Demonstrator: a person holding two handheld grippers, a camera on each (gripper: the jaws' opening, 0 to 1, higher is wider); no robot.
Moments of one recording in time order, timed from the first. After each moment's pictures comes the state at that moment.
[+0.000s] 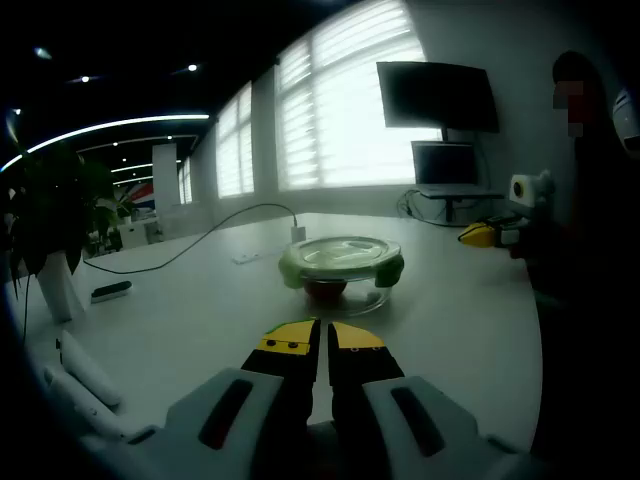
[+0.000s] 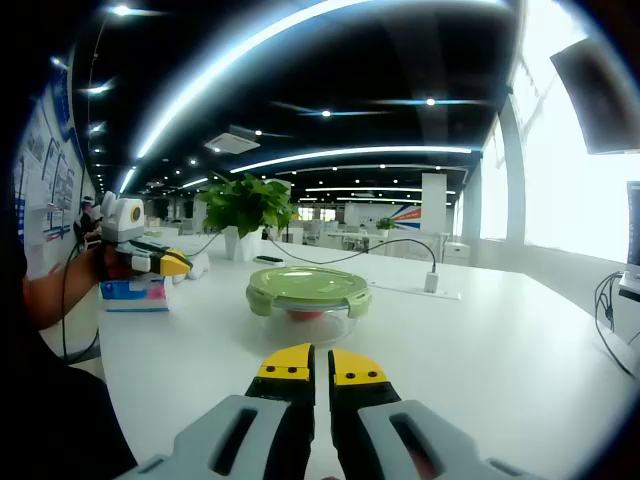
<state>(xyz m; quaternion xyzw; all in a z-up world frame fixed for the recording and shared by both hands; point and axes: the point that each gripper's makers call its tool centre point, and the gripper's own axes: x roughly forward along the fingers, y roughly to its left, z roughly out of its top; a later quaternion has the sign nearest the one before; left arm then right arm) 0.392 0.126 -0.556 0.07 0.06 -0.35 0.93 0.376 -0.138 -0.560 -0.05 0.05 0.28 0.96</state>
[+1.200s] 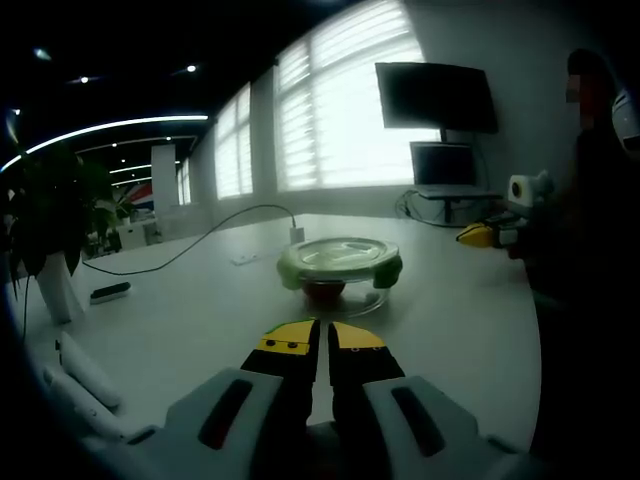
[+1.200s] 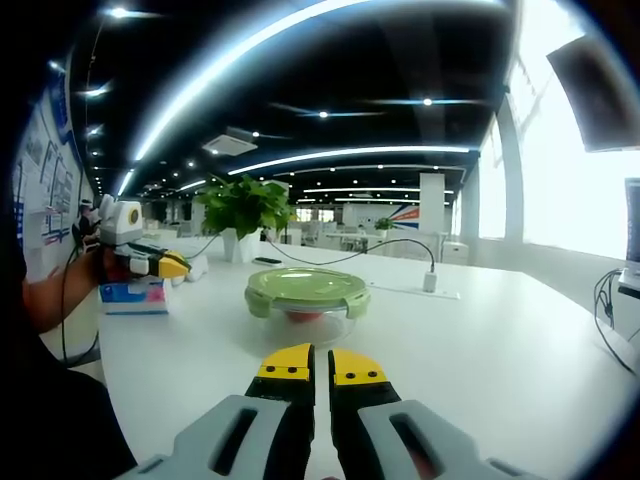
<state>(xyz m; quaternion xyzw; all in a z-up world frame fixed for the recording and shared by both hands) 0.392 0.124 -0.555 0.07 0.06 -0.35 0.93 0.377 -0.139 -0.560 -0.05 0.05 0.28 0.96</state>
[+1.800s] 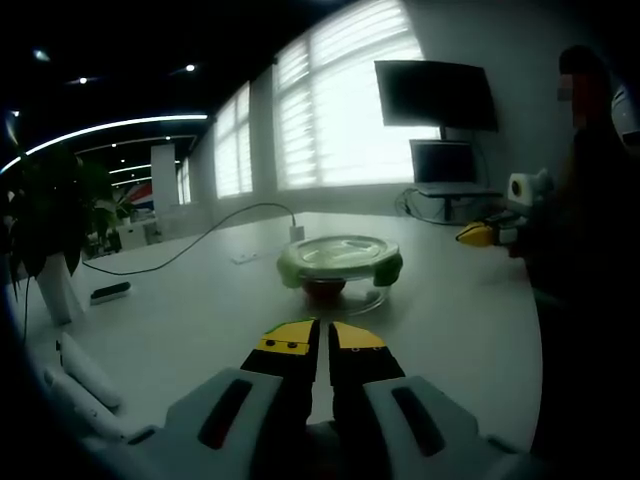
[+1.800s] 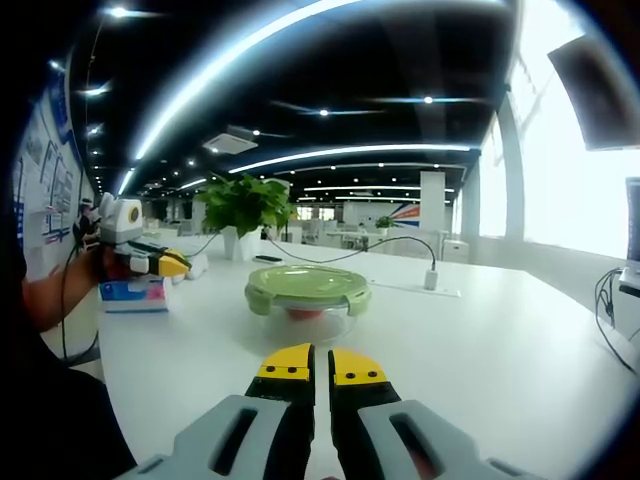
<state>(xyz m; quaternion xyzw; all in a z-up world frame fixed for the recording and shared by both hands) 0.392 0.124 -0.557 0.07 0.06 -0.35 0.93 0.376 -0.137 -0.562 -0.05 0.05 0.28 0.96</state>
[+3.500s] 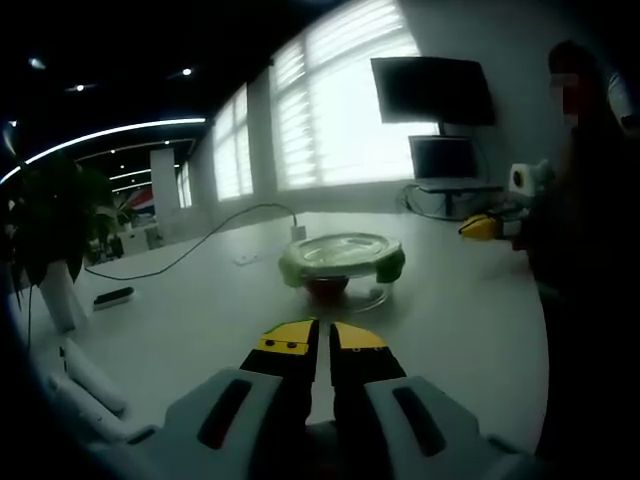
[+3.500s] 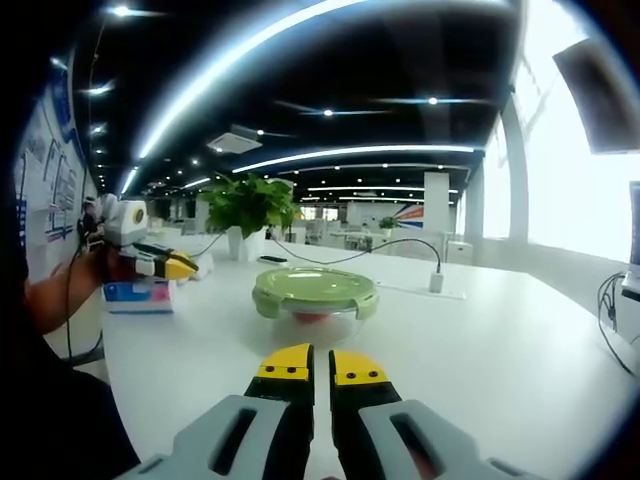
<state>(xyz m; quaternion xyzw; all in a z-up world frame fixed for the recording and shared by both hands) 0.393 0.124 -0.558 0.09 0.06 -0.35 0.93 0.373 -0.128 -0.559 -0.06 0.05 0.29 0.95</state>
